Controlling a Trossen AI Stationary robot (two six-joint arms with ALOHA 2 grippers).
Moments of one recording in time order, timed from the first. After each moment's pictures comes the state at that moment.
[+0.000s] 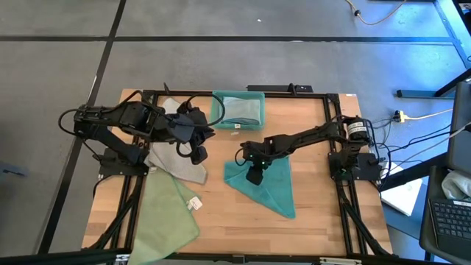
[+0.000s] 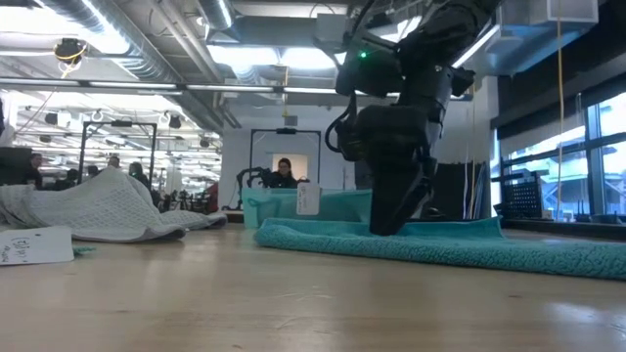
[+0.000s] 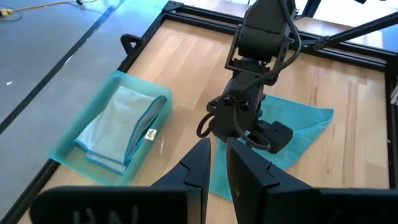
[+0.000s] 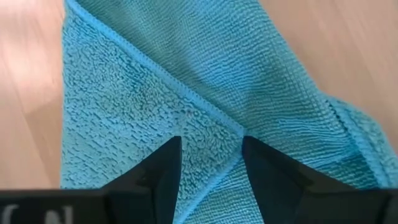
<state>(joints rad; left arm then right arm) -0.21 1.43 1.83 -1.17 -0.47 -0.41 0.00 1.89 1.09 -0.40 -0.18 0.48</state>
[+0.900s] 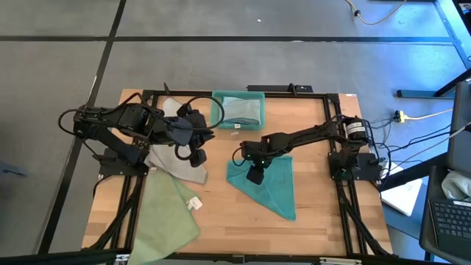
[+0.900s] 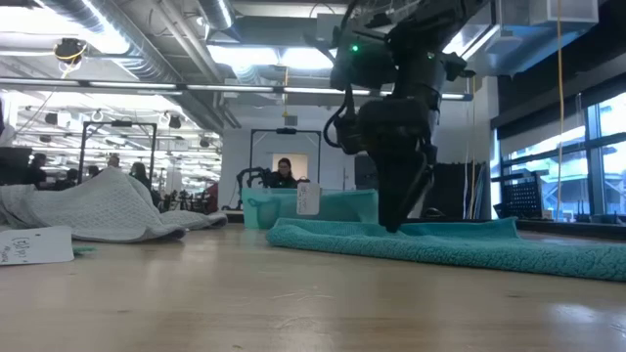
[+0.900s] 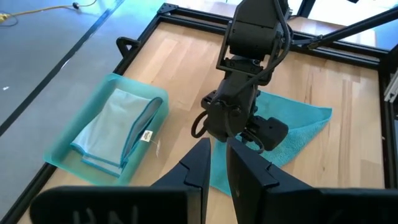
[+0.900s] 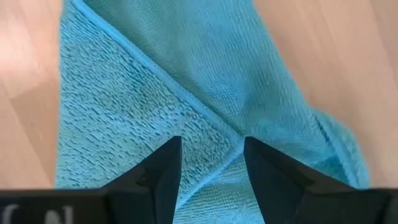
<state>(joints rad) -0.24 1.43 1.83 -1.16 -0.48 -0.41 0.01 1.89 1.19 -0.57 -0.15 0.44</state>
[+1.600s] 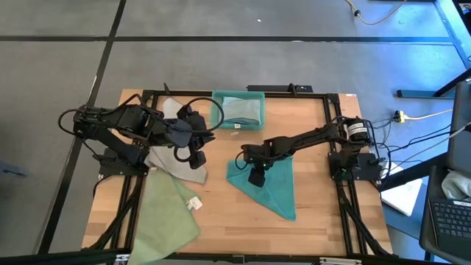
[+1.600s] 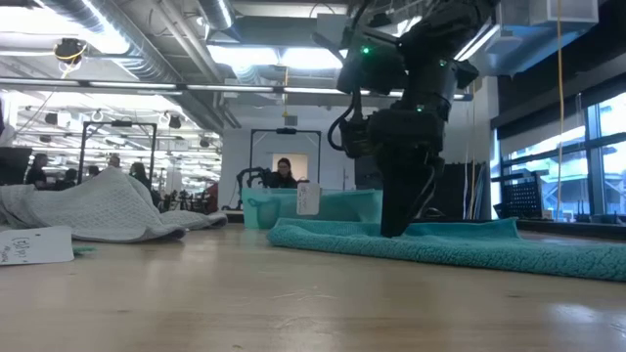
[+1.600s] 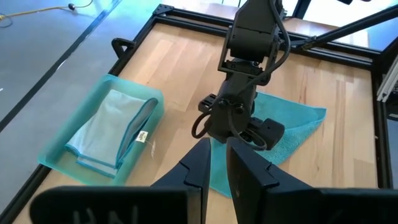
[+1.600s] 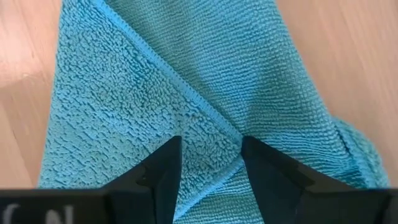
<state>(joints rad) -0.25 1.43 1.83 -1.16 -0.48 -0.42 0.03 1.89 1.11 -0.46 -0.12 0.42</state>
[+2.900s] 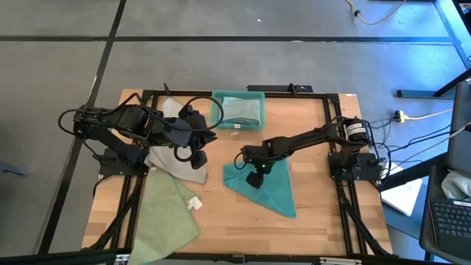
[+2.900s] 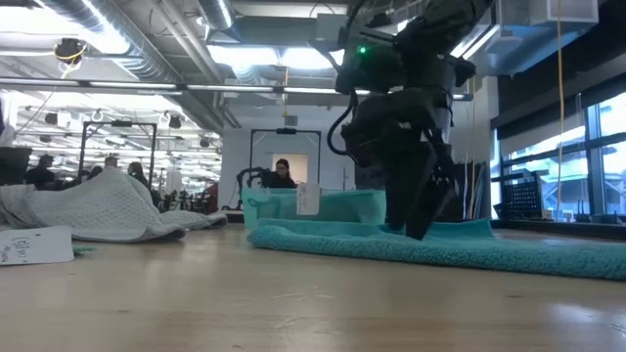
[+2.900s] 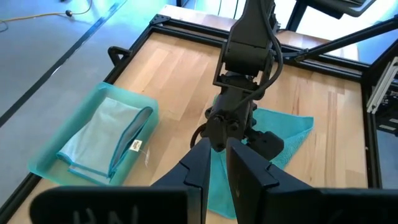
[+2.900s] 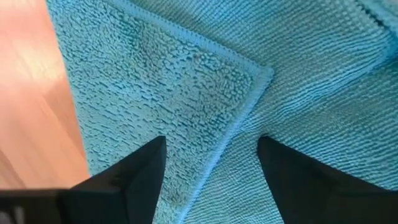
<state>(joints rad) -0.25 1.43 1.83 -1.11 -0.48 -0.42 0.03 1.90 1.14 -0.54 -0.24 0.65</state>
